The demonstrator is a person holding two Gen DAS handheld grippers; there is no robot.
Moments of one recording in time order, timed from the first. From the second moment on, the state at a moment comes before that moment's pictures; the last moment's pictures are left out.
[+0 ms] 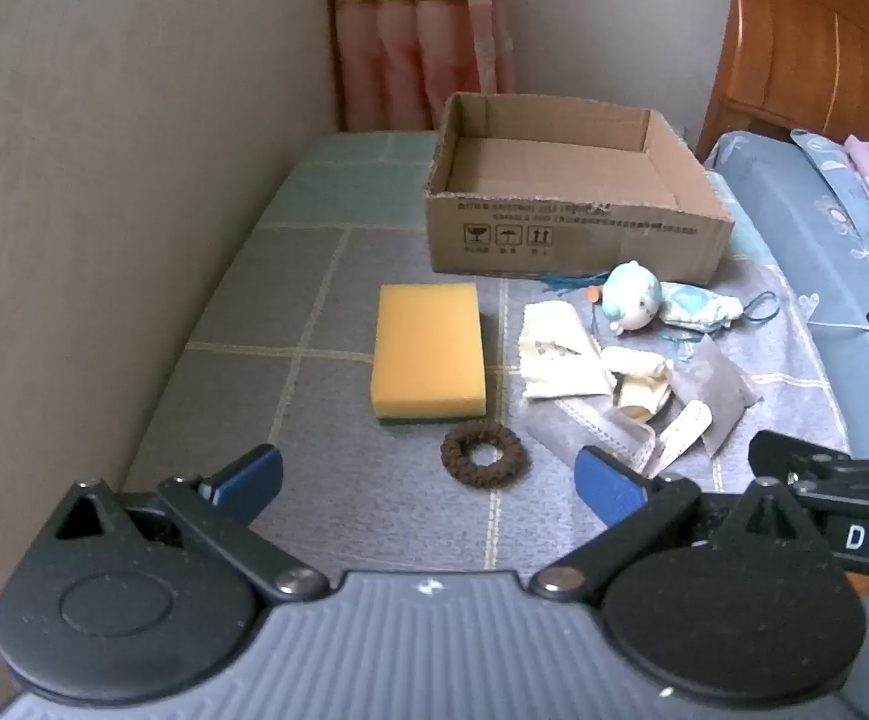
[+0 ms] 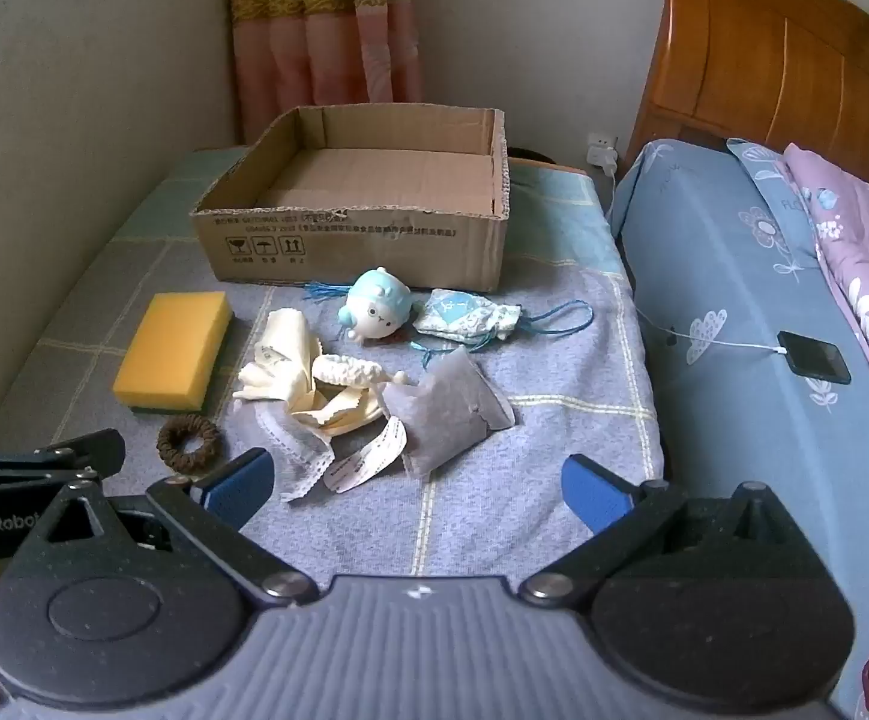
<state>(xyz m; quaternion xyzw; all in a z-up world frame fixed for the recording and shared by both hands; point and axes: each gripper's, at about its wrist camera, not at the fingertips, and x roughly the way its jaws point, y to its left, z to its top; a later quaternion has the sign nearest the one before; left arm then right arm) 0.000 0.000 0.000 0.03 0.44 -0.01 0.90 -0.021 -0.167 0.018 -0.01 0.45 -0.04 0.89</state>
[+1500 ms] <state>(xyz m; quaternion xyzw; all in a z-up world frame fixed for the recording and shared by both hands) 0.000 -0.001 0.002 0.02 0.44 -0.02 0.90 -0.021 -0.168 0.019 -0.01 0.45 -0.04 0.89</state>
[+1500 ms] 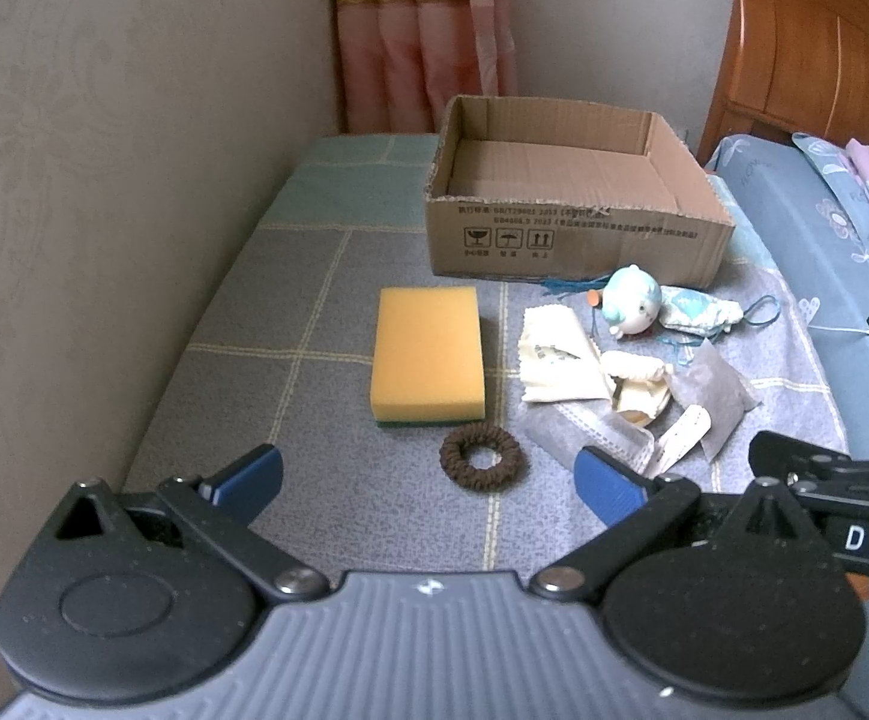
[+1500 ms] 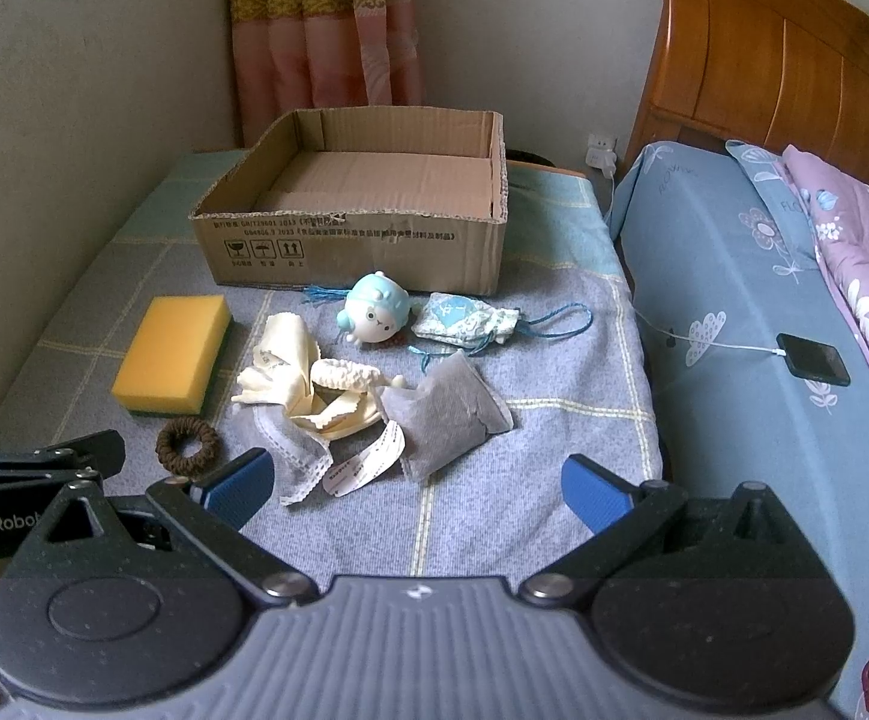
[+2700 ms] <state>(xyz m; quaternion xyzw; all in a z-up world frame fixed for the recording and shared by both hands) 0.007 0.002 0.002 0.02 0.42 -0.04 0.90 -0.021 -0.169 0.026 -0.01 0.42 -0.03 0.90</state>
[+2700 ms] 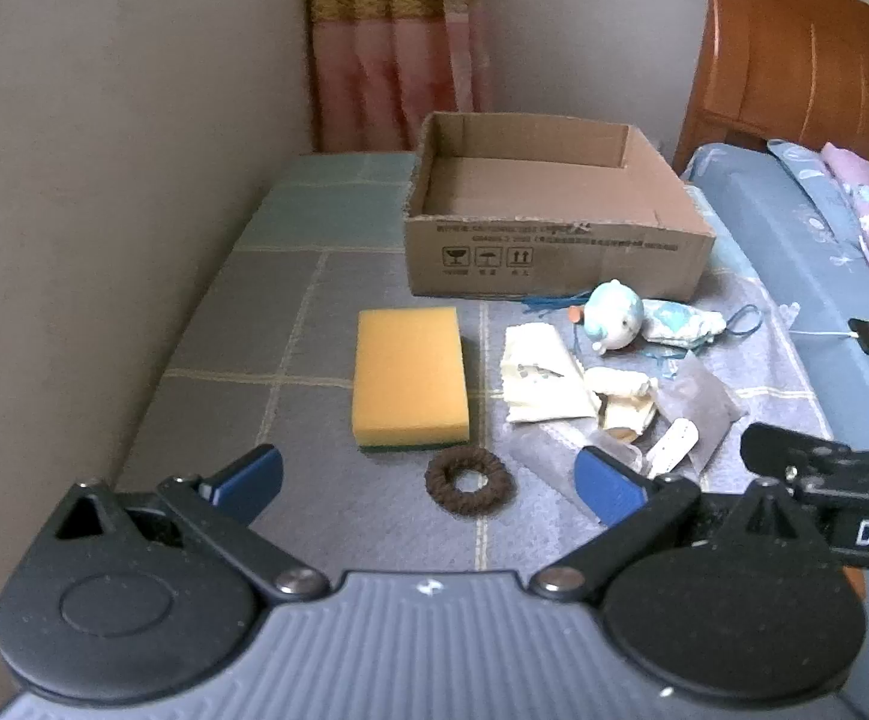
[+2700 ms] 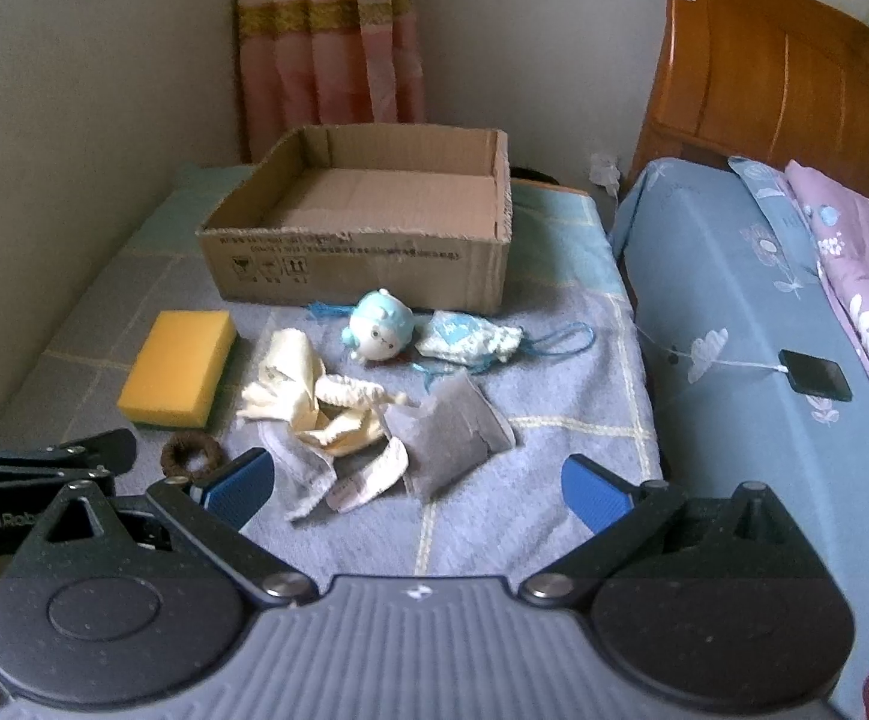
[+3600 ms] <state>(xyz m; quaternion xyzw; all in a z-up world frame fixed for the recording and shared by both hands) 0.054 0.024 -0.067 -0.01 0.45 -0.08 0.89 0.013 -0.181 -0.007 0.01 0.42 -0.01 0.91</state>
